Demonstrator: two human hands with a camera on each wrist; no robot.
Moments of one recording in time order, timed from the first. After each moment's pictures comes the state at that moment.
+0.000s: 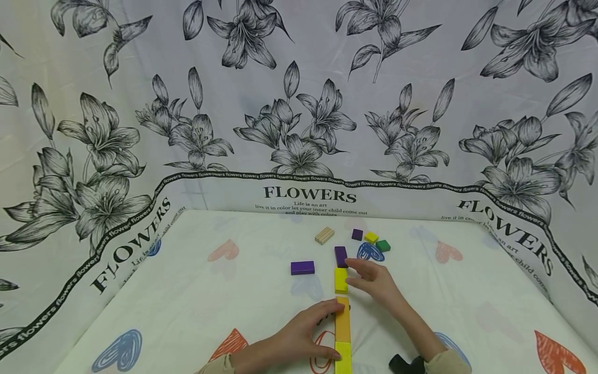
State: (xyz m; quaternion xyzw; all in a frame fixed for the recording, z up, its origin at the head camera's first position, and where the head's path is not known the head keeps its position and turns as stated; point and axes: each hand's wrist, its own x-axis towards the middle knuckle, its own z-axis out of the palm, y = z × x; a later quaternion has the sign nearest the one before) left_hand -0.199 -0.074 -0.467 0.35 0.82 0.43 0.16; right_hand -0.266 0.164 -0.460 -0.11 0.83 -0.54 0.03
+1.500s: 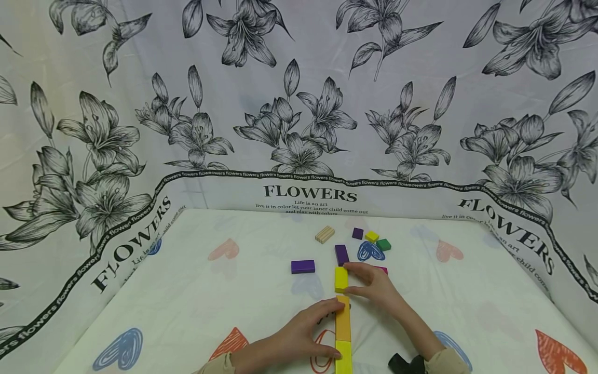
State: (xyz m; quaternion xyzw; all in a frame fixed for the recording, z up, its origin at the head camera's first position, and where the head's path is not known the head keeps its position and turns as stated) left_hand -0.199 -0.074 -0.466 0.35 0.83 0.41 0.15; right_hand -0.265 0.162 -0.465 -0.14 0.86 -0.50 0.03
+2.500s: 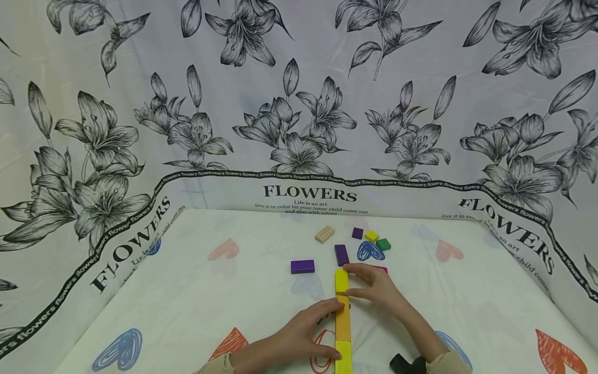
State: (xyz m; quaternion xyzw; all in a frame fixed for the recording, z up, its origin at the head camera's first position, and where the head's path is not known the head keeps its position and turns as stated) left_hand -0.200 -0.073 -0.468 0.35 0.83 0.41 0.15; right_hand -0.262 0.165 -0.458 -0.15 0.85 -0.49 0.05
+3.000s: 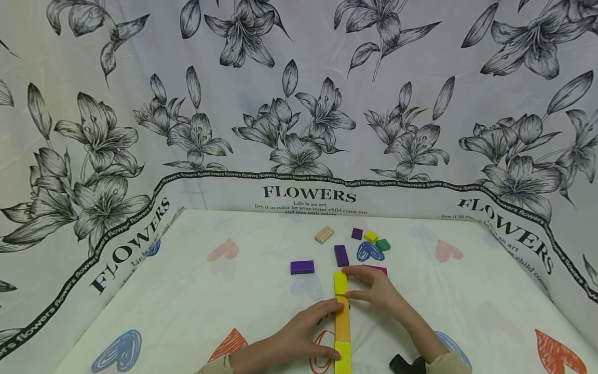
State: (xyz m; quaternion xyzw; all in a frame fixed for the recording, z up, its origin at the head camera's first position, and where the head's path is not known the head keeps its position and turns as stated) left_hand -0.200 -0.074 -0.469 0.35 0.83 0.41 0.14; right_hand -0.263 0.165 -0.461 -0.17 0.86 -0.48 0.06
